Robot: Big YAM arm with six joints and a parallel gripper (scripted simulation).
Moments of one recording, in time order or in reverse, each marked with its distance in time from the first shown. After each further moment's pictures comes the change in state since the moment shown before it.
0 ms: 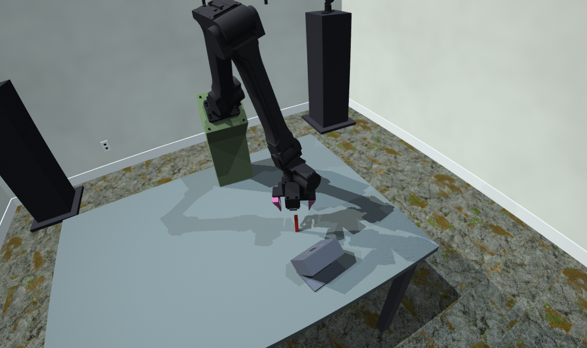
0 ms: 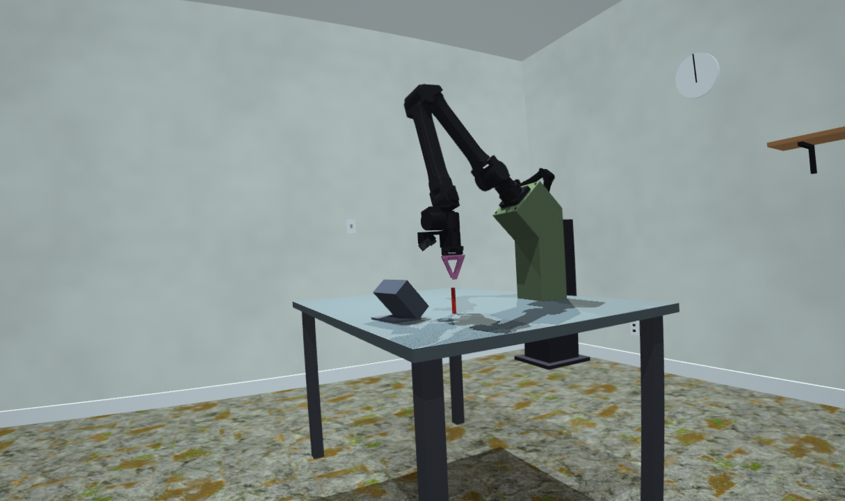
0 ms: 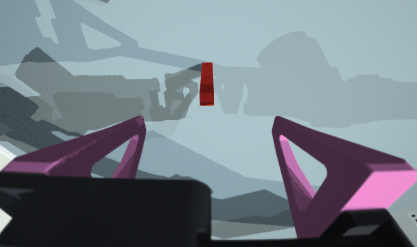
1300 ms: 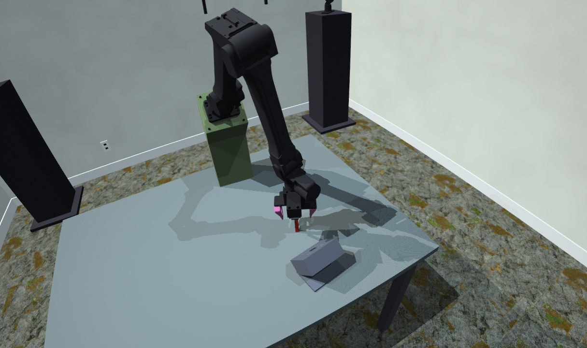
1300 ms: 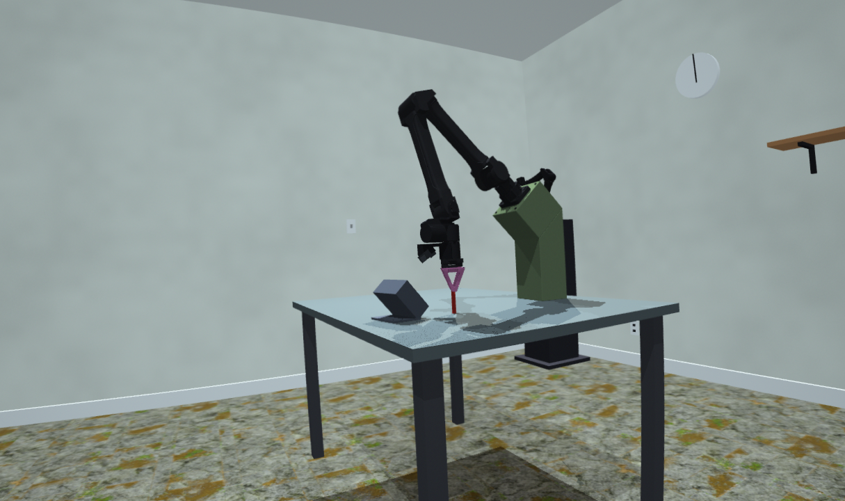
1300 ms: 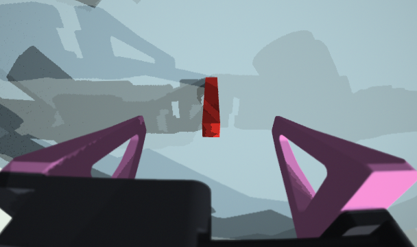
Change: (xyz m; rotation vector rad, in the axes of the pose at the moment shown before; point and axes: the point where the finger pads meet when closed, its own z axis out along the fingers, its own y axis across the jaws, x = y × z) arm -0.003 0.003 0.038 -0.015 -0.002 -0.012
